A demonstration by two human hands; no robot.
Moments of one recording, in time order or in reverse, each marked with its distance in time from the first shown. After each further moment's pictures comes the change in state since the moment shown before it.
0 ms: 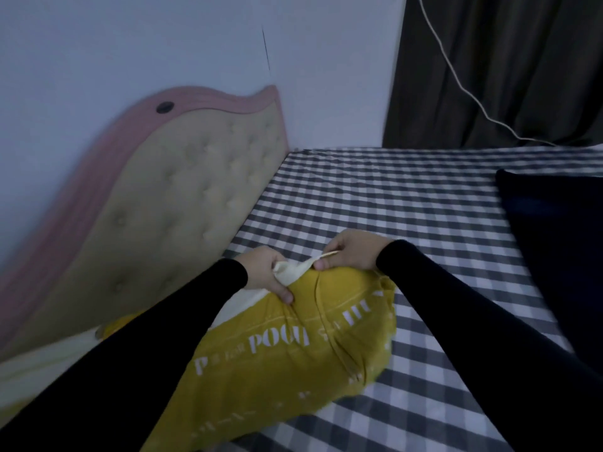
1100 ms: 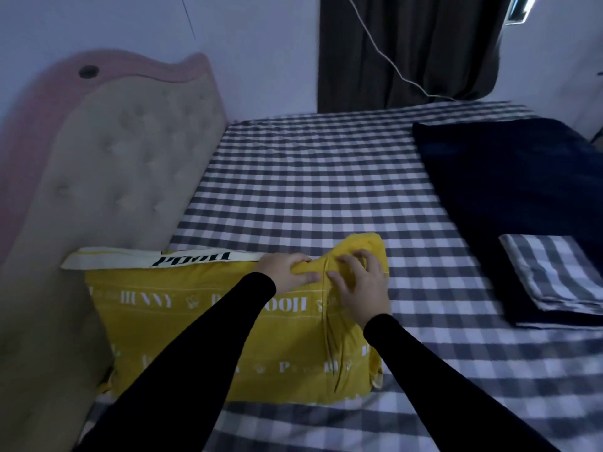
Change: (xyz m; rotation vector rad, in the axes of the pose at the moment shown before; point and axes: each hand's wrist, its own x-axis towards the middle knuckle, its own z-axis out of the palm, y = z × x) left_hand -0.061 0.040 0.163 0.163 0.128 0.210; right_hand -0.151 0.082 0.216 -0.100 1.017 0.264
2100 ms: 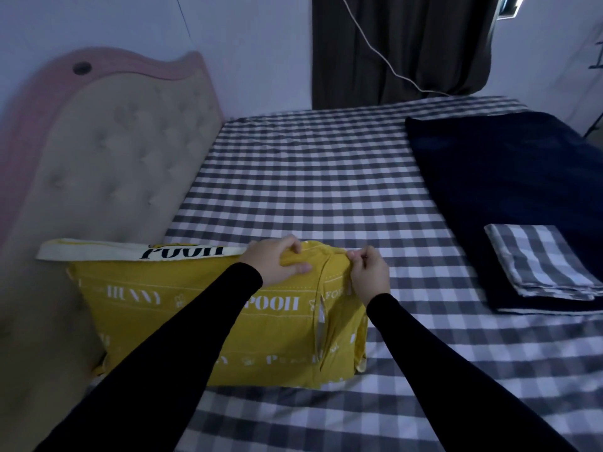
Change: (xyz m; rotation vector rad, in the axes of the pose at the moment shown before) left_hand -0.024 0.021 0.003 0.033 0.111 0.138; right_hand -0.004 0.018 -0.041 0.550 0.006 0.392
